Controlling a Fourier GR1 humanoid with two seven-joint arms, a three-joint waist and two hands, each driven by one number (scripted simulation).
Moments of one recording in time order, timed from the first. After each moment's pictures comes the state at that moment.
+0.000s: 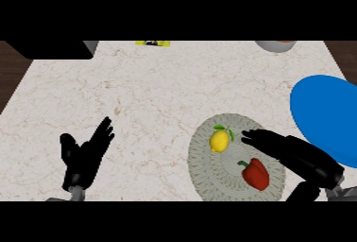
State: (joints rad) left arm 0.01 0.23 -0.22 -1.46 0.25 0.18 0.21; right arm -0.08 -0.58 0.33 -1.67 0.60 0.43 -0.26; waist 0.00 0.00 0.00
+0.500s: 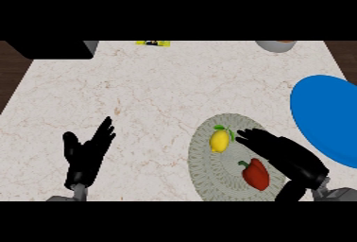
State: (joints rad) left arm 0.00 0.19 -0.18 -1.42 0.21 0.15 0.21; right arm -0.07 -0.49 0.33 -1.64 0.79 0.38 -0.25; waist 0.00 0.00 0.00
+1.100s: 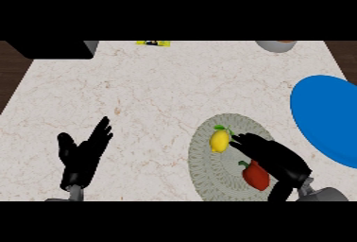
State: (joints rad) left arm 0.02 0.17 -0.13 -1.46 0.18 0.10 0.23; right arm -0.07 -0.39 0.33 -1.50 0.96 0.33 -0.31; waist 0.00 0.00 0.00
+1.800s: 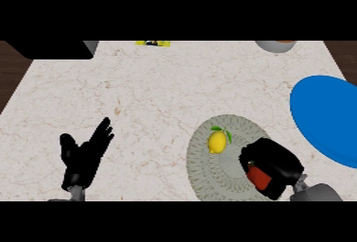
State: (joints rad) left arm 0.03 0.14 -0.11 -1.45 0.14 0.07 0.23; right arm -0.09 -0.36 0.33 -1.42 1.11 0.18 -0.45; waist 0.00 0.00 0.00
